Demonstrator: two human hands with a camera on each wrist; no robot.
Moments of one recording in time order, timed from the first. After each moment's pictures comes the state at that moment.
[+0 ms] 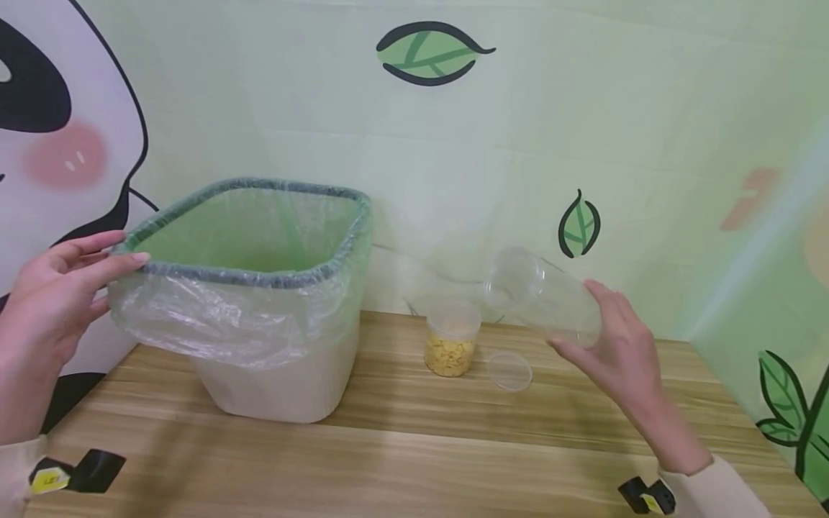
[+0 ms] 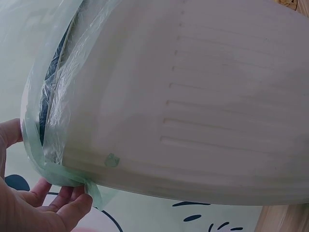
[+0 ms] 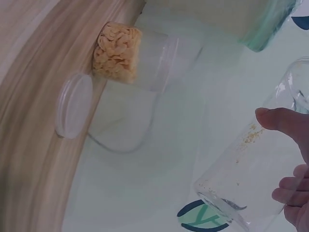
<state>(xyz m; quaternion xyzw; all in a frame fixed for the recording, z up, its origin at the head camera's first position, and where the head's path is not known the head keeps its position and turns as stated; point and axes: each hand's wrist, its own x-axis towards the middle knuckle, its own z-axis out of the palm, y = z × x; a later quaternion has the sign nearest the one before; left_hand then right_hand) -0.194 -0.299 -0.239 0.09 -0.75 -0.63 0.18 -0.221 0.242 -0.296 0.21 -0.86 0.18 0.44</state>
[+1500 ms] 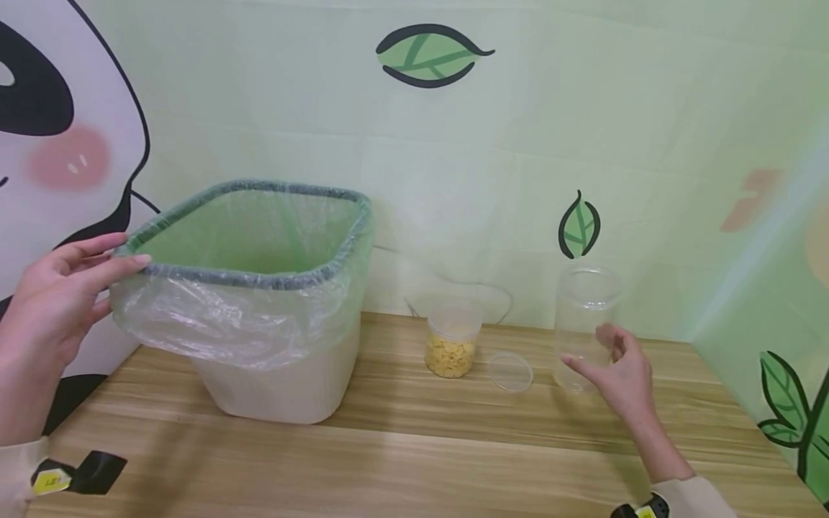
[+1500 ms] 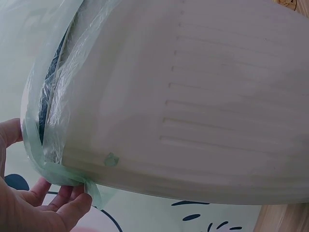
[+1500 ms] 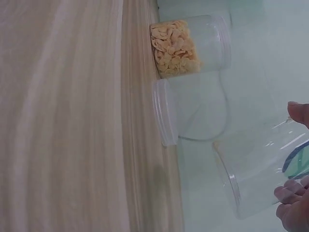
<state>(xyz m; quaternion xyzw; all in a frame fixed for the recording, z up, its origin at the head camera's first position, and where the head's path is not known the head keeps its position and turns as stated) -0.194 -0.300 -0.240 0.09 -0.74 -0.65 0.18 -0.297 0.331 -0.433 -0.03 -0.87 0.44 0.22</state>
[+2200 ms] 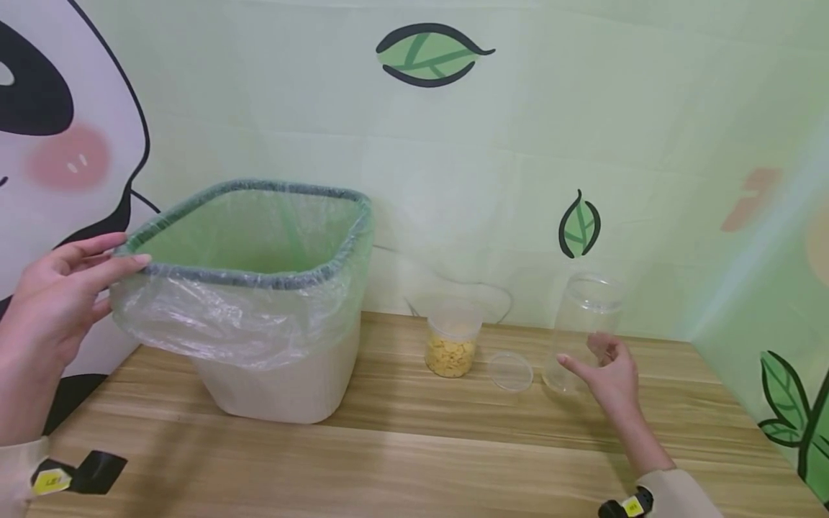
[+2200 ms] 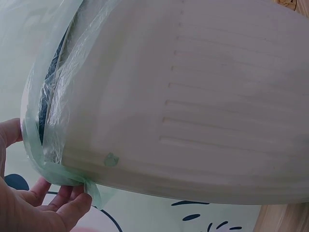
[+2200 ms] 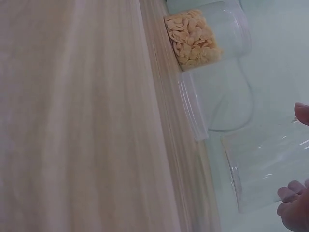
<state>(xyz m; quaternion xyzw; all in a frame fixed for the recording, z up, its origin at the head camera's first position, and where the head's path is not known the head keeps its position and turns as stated) -0.194 -0.299 -0.240 0.09 -0.74 -0.64 0.18 -0.306 0.321 -0.449 -0.07 -0.83 0.51 0.21</state>
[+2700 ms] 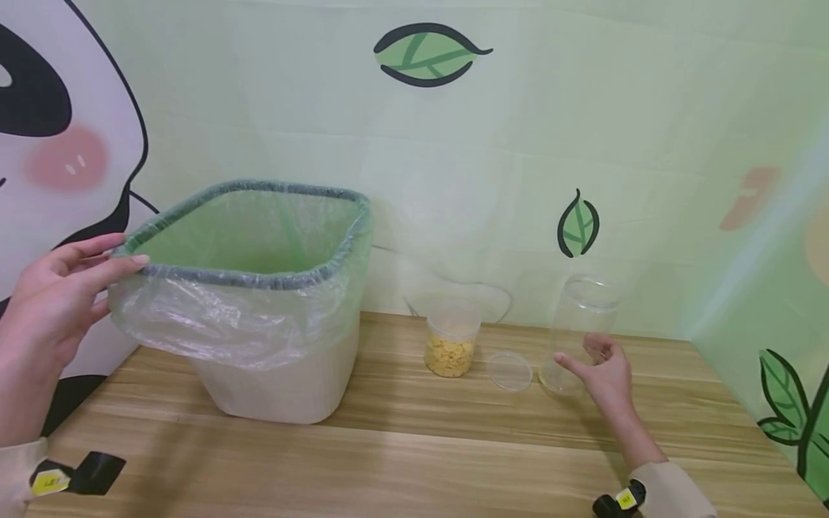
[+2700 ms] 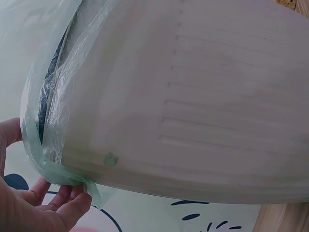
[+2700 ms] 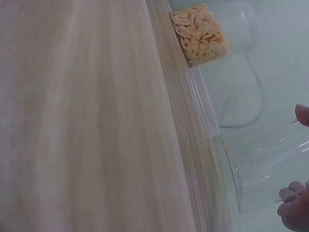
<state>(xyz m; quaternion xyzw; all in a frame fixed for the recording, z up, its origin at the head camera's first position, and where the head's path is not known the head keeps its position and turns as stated) -0.194 -0.301 -0.241 0.09 -0.74 -0.64 0.19 -0.302 0.308 -0.443 -0.08 -0.81 0.54 0.20</state>
